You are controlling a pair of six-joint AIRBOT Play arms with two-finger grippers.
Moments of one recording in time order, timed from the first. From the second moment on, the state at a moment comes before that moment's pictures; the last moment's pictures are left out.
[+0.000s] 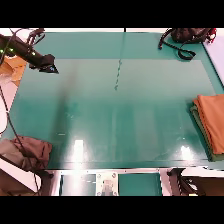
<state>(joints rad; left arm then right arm) 0.10 -1.80 2.03 1.09 -1.62 -1.33 -0.94 -1.50 1.42 -1.71 1.80 1.85</state>
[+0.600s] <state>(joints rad) 0.10 -1.71 2.02 1.03 -1.61 -1.41 -0.62 -1.52 1.55 -1.45 1.61 1.76</state>
